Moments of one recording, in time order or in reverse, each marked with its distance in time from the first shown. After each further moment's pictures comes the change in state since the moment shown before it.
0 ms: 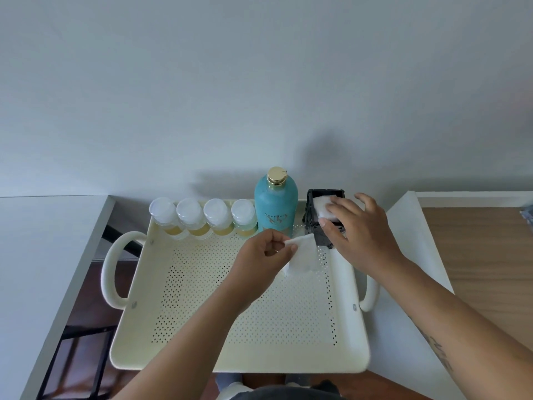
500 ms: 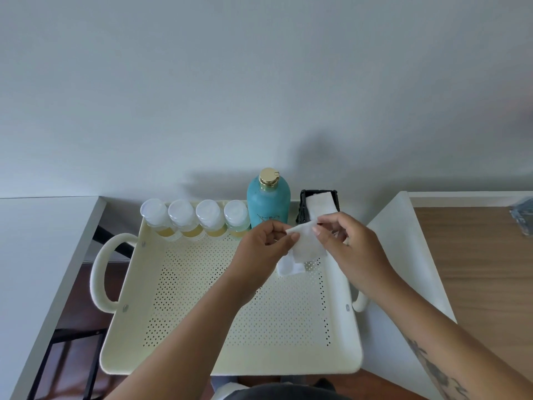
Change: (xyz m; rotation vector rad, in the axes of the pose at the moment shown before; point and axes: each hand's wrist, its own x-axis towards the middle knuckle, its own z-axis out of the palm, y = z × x) left_hand 0.014 0.012 0.010 -0.141 -0.015 0.011; right_hand -0.025 -0.025 -0.019 0.729 -0.021 0.252
